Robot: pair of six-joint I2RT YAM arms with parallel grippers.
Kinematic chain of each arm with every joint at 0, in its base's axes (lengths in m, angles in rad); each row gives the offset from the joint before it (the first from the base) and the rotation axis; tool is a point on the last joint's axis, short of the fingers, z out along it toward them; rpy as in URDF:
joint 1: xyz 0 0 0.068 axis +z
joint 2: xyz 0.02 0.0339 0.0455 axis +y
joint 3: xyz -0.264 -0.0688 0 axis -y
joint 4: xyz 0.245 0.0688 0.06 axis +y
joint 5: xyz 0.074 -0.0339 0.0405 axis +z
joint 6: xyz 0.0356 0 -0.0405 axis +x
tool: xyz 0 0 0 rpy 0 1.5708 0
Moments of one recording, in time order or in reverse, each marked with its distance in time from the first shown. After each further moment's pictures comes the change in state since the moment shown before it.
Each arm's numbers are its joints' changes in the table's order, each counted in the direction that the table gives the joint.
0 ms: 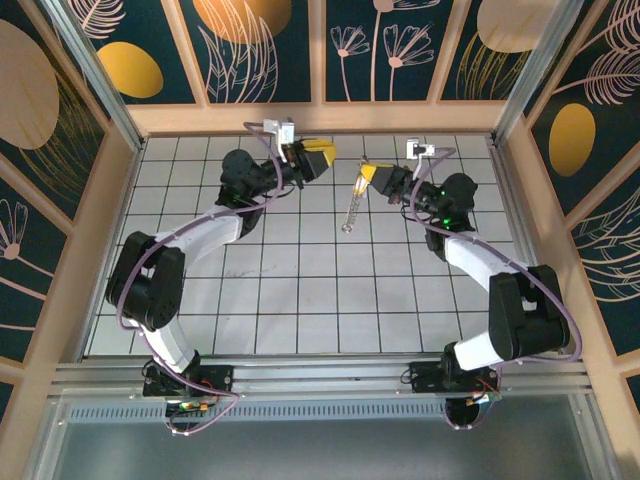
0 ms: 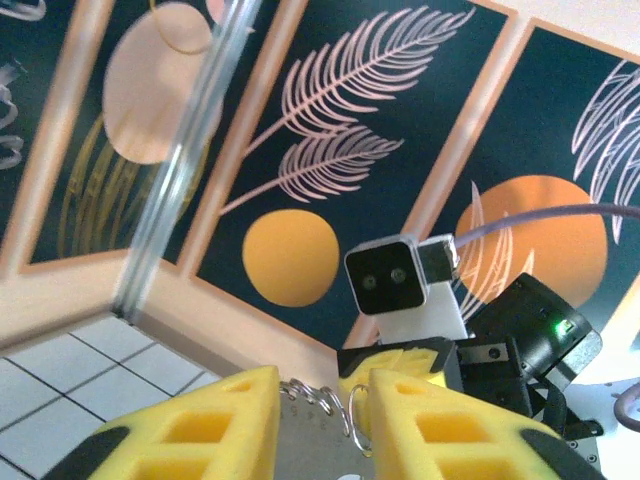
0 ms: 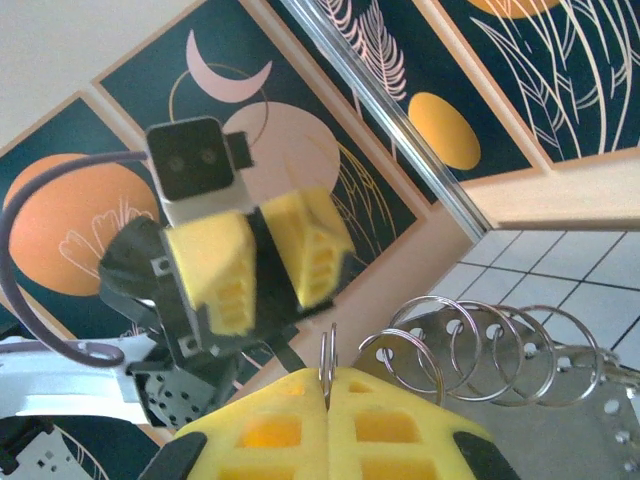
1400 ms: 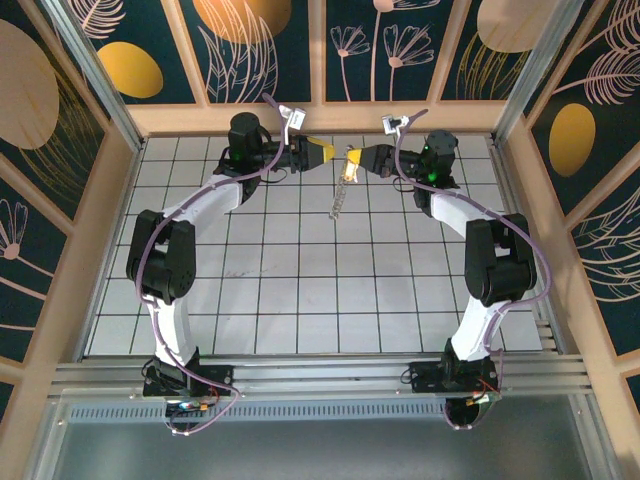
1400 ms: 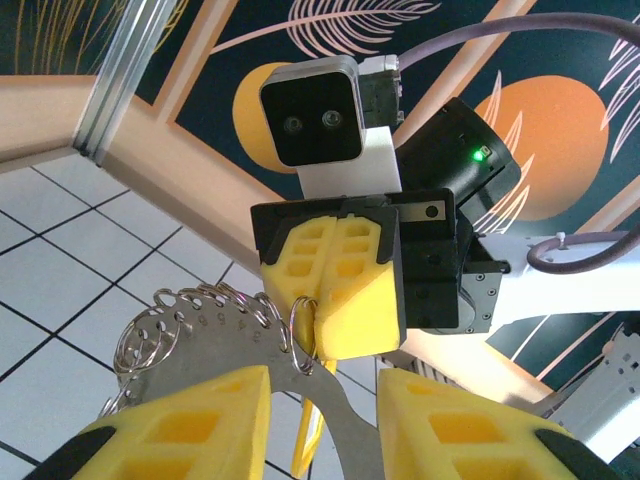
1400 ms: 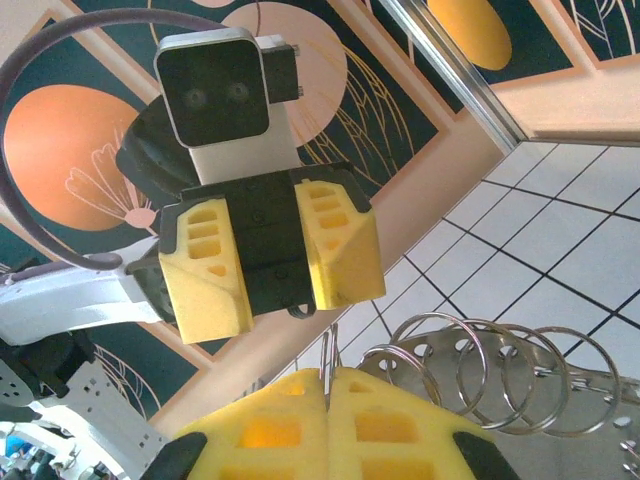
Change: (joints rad) left arm 0.103 0.220 0.340 0.462 -0.359 0.051; right arm -0.024 0.366 0.405 0.169 0.278 -0.037
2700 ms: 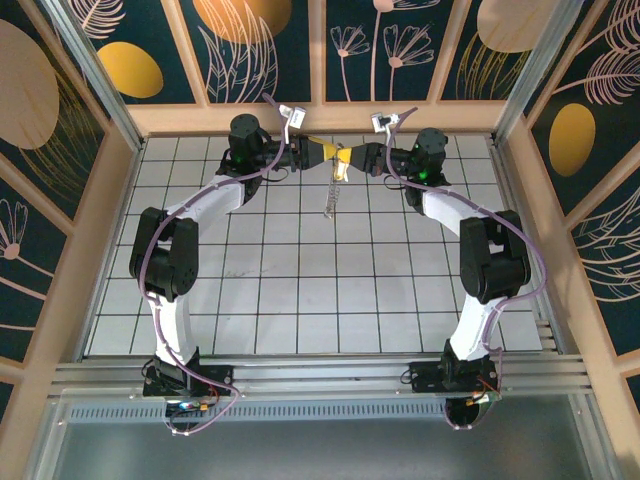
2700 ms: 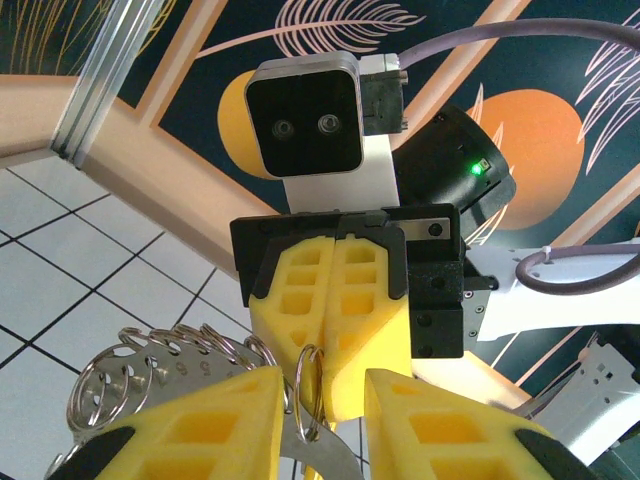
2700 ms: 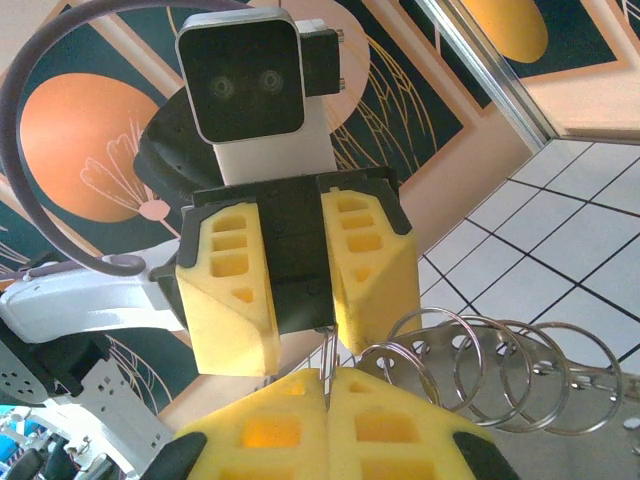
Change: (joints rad) left arm 0.000 0.026 0.002 -0.093 -0.018 -0.085; right arm 0.049 0.030 0.043 -0.020 -0.008 0.021
